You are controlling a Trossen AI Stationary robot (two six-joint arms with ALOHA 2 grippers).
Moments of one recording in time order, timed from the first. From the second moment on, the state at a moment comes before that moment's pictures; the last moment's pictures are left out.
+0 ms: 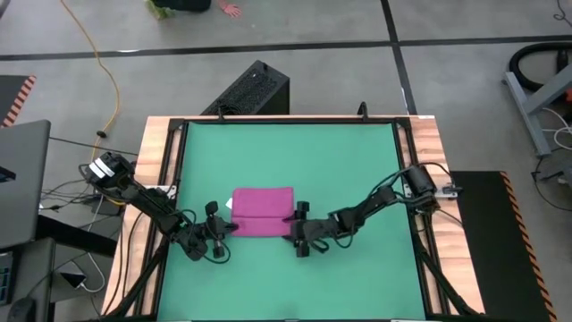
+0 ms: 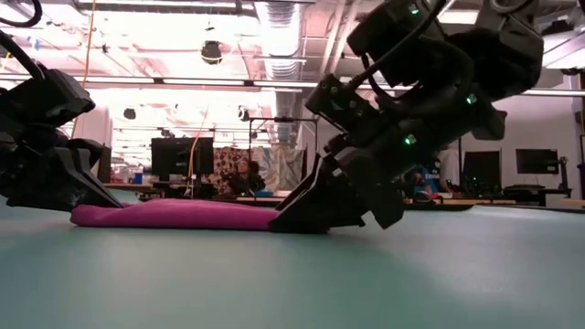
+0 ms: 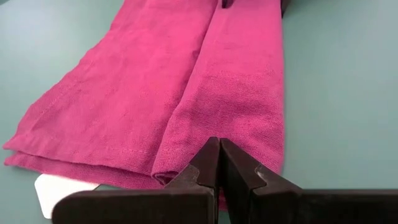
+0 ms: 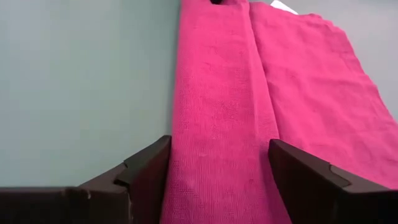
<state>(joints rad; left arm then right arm) -0.72 1.54 0.21 0.36 -0.78 -0.66 0.28 2.04 0.87 0.51 0.39 0.00</state>
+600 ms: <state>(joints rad) -0.69 1.54 0.21 0.36 -0.75 -0.62 0.27 2.22 0.83 0.80 0.44 0.02</state>
